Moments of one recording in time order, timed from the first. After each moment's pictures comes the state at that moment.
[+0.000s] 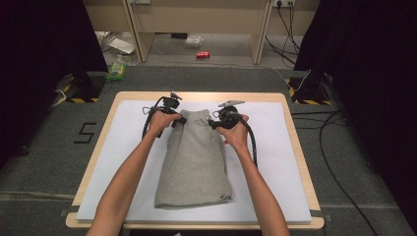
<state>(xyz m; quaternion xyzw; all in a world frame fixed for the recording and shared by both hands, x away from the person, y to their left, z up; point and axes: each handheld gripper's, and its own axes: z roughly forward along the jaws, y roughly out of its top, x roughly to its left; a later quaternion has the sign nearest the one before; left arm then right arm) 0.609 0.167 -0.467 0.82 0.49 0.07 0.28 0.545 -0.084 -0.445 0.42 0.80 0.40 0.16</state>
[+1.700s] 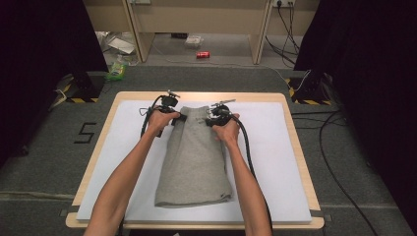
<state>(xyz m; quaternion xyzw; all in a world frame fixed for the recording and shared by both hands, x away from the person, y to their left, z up) 0.605 0.170 -0.455 0.80 0.48 0.08 0.34 0.579 -0.064 -0.474 0.44 0.81 0.38 0.11</state>
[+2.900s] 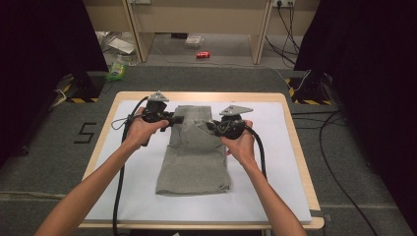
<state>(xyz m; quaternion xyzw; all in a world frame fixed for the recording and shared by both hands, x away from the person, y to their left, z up) 0.484 0.188 -0.370 0.81 0.36 0.12 0.44 0.466 -0.088 -0.393 0.33 0.80 0.48 0.15</state>
